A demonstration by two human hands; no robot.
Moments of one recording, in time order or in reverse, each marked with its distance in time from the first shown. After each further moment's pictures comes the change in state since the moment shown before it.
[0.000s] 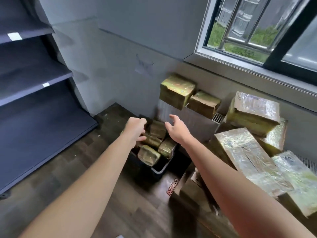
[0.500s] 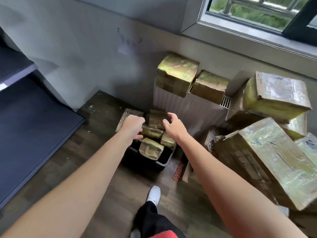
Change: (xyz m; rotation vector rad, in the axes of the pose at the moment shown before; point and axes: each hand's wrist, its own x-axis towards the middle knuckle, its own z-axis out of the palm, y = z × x) left_hand 0.153 0.005 -0.028 0.209 -0.175 -0.103; right_hand 0.116 -0.001 0.084 0.075 0.054 0.244
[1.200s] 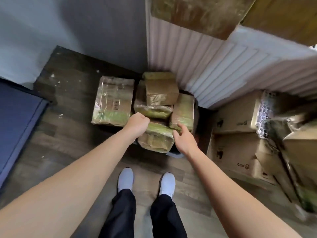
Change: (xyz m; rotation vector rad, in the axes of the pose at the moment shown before) left_hand 0.348 -0.167 0.075 0.614 -0.260 -0.125; right_hand 0.210 0.214 0.191 0.098 -0.059 0.475
